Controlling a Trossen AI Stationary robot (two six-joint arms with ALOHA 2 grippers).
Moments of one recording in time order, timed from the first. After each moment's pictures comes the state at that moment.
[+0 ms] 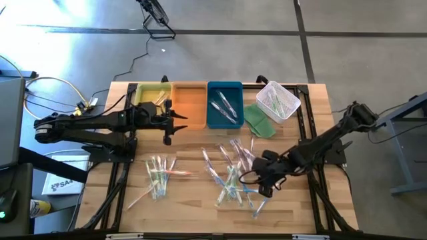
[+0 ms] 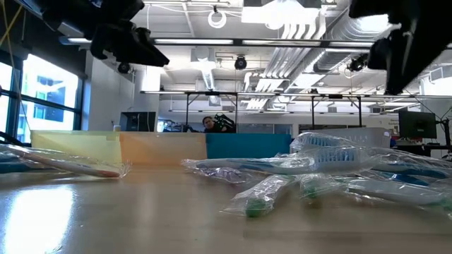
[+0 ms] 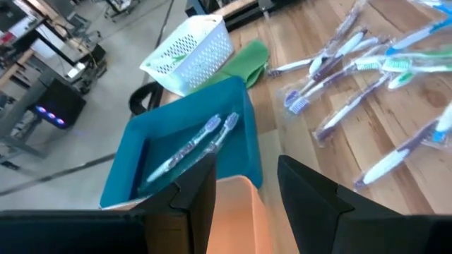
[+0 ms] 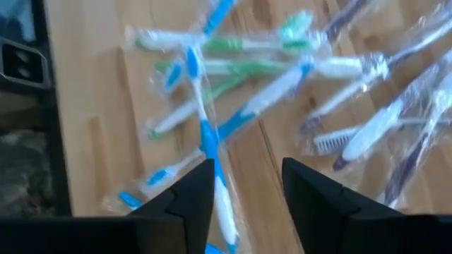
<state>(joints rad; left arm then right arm) 0.20 0.86 0.59 -0.09 -0.03 0.51 0.53 1.38 0.90 -0.56 0.14 0.82</state>
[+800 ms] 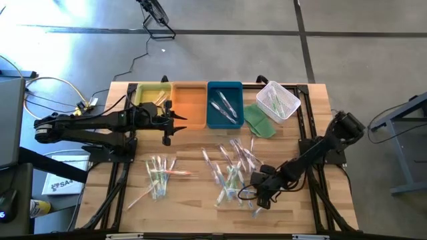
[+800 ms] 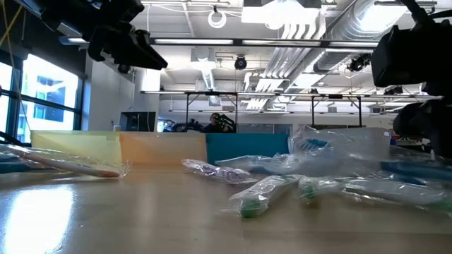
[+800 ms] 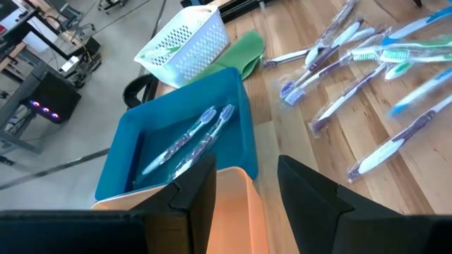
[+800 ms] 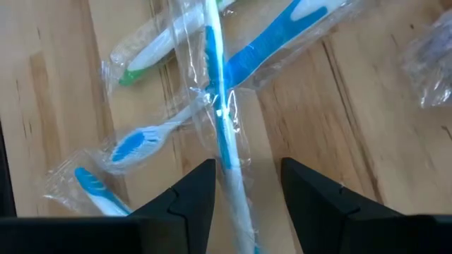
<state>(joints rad) 0.20 0.86 0.59 -0.11 -0.03 0.51 0.63 1.66 0.75 -0.19 0.07 0.93</state>
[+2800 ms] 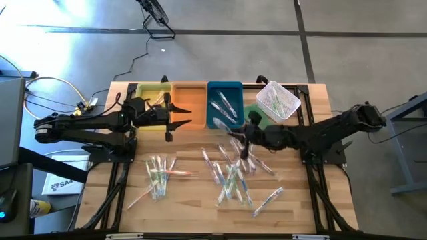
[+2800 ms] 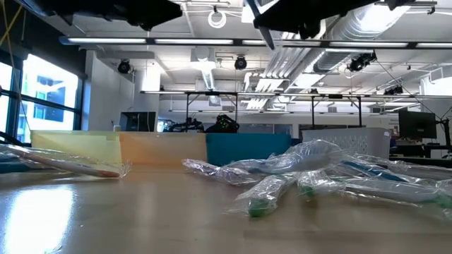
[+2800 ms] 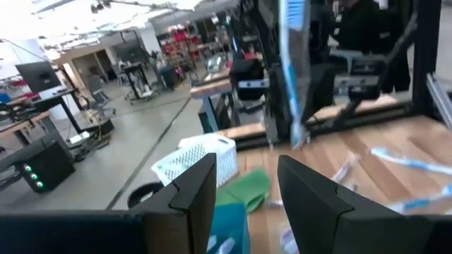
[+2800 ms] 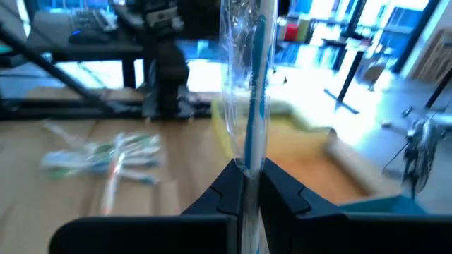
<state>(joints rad) 0.20 0.86 0.59 0.32 0.10 0.28 0.16 1.28 0.75 0.37 0.43 -0.04</state>
